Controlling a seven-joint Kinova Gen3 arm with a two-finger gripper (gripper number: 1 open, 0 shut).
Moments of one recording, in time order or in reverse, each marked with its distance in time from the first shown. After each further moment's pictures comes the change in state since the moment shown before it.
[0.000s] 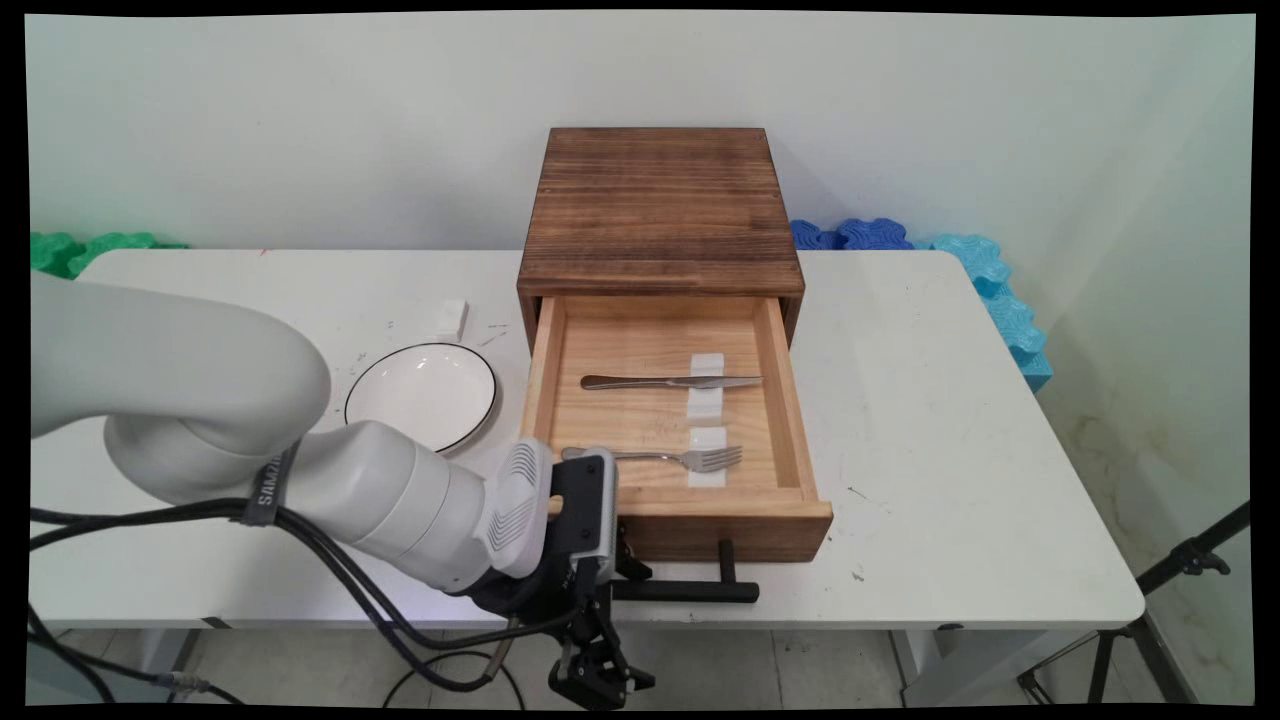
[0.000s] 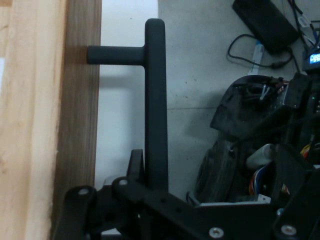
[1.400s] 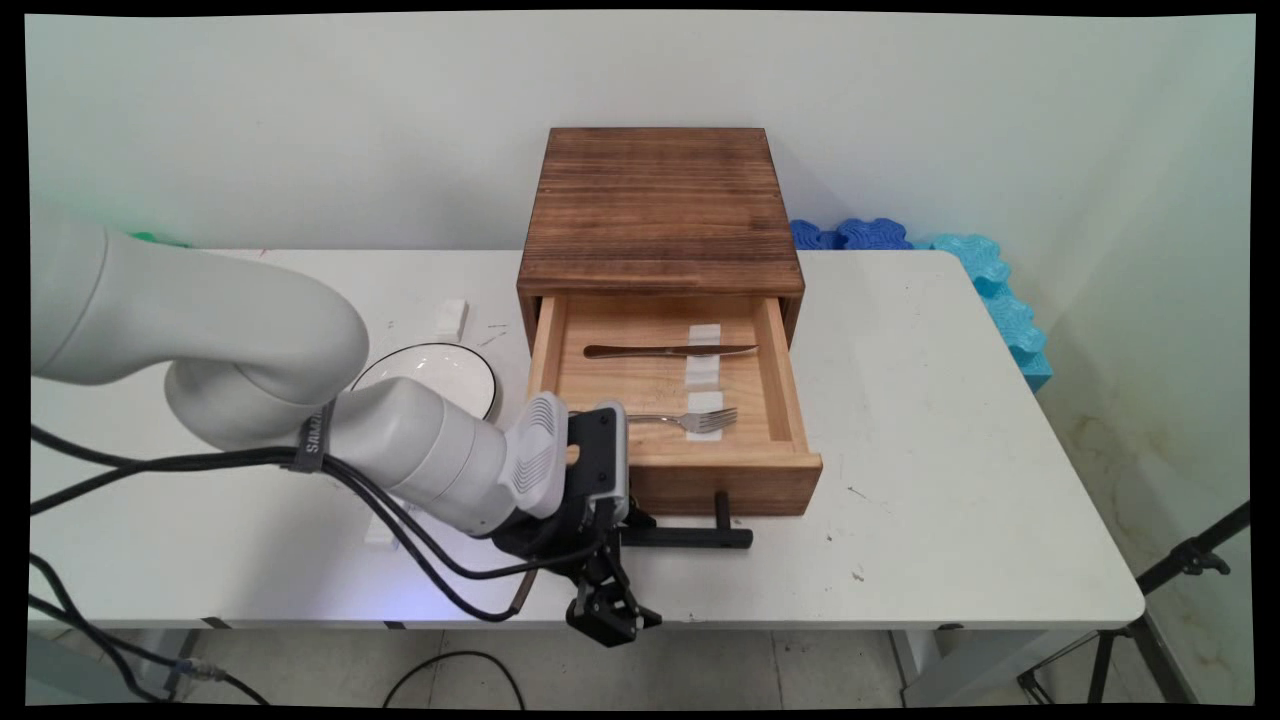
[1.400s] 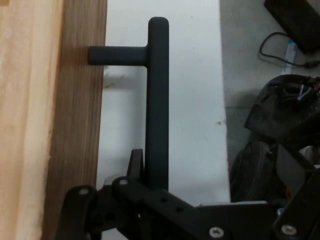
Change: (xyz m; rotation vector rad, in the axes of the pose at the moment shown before) arm 0.003 -0.039 0.009 0.045 -0.005 0.003
